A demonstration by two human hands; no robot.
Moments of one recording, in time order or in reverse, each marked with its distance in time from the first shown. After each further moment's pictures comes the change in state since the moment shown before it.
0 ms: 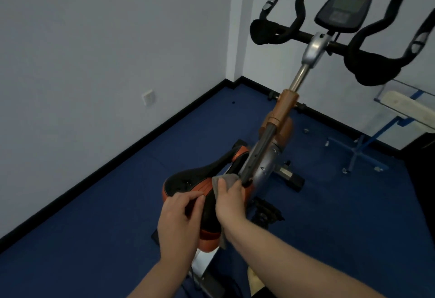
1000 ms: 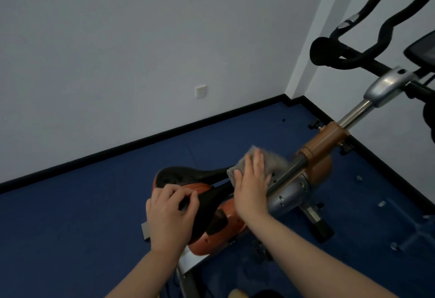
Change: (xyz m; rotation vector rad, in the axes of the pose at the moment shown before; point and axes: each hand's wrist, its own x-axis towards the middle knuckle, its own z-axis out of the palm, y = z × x) left_hand -0.002 0.021 0.060 0.382 0.408 -0.086; right_hand 0.095 -0.015 -0.068 -0.572 -0.100 -0.780
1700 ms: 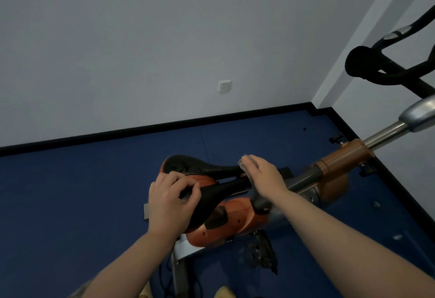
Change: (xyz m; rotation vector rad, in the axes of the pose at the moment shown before) left_hand -0.001 0.000 0.003 -0.020 0.061 0.004; right_hand 0.066 0.029 -0.026 0.053 -0.385 -0.205
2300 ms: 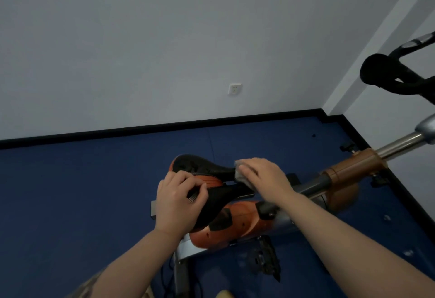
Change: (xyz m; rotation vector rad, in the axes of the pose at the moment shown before) left_hand 0.000 -0.002 0.001 0.014 0.025 0.026; right_hand 0.004 -0.009 -0.003 -0.233 -0.052 -0.313
